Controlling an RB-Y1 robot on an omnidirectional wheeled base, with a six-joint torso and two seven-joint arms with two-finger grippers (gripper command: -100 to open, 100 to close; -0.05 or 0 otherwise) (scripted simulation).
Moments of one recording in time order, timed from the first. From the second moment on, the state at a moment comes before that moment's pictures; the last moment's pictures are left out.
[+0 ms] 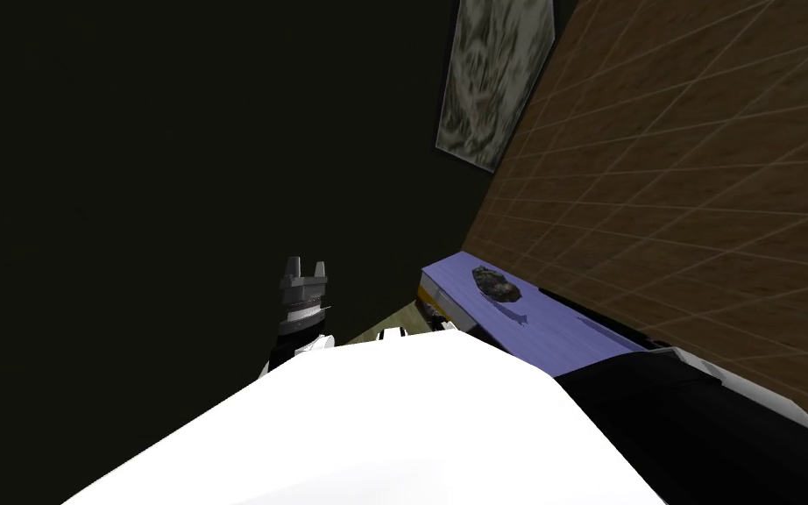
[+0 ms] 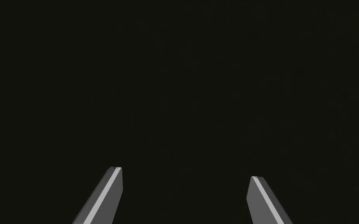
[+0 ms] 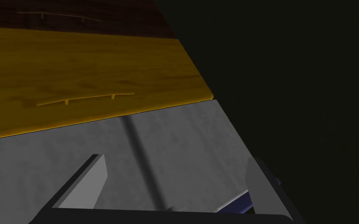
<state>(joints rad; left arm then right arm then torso) 0.52 -0.04 -0.06 -2.20 0.00 -0.58 0.11 0.29 -0.22 0.24 -1.51 0.46 0.42 0.14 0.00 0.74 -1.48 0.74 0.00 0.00</state>
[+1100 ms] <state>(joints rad) 0.52 -0.04 -0.06 -2.20 0.00 -0.58 0.11 0.22 -0.23 0.32 -1.21 0.68 0.67 0.13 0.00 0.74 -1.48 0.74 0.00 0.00</state>
